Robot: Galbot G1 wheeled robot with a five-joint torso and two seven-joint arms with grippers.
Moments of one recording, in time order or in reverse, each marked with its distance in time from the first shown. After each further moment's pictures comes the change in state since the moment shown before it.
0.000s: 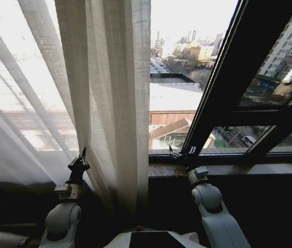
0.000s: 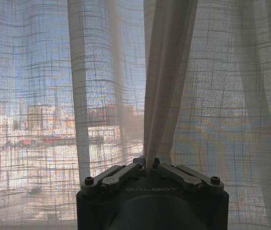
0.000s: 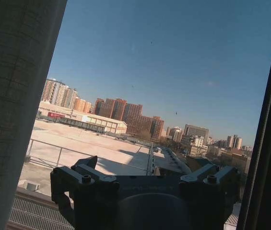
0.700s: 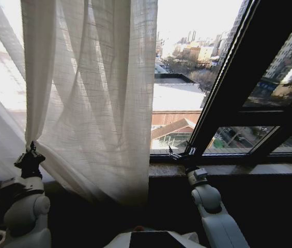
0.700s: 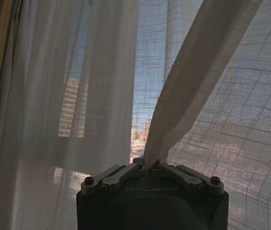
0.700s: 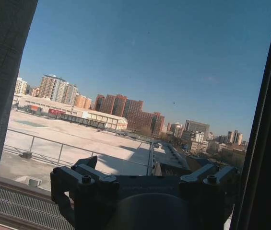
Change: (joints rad) left arm -0.174 0.026 -0.481 0.034 -0.186 0.164 -0.242; right arm -0.009 -0.004 0.000 -0.017 0.002 0.005 -0.003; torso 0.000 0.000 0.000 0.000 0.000
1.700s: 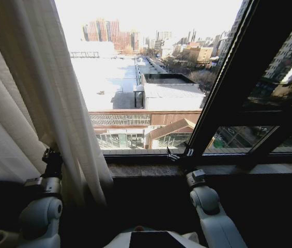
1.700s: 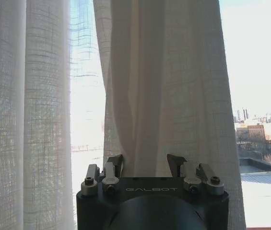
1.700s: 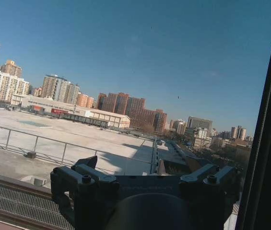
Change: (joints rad) left arm 0.120 -0.031 0.362 -0.114 0.180 -0.041 0.278; right arm -0.013 0.016 -0.014 0.001 -0.002 -0.001 -0.001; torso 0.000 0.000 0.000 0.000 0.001
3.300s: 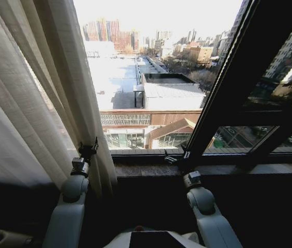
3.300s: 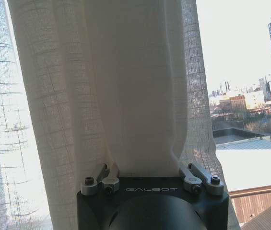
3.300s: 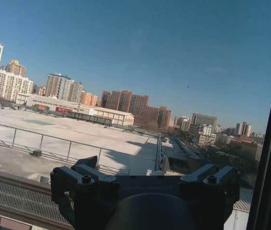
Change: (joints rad) left arm -0.281 0.055 0.185 0.287 0.146 0.079 -0.027; right arm 0.012 0.007 -0.032 -0.045 -0.004 0.023 0.004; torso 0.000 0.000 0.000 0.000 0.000
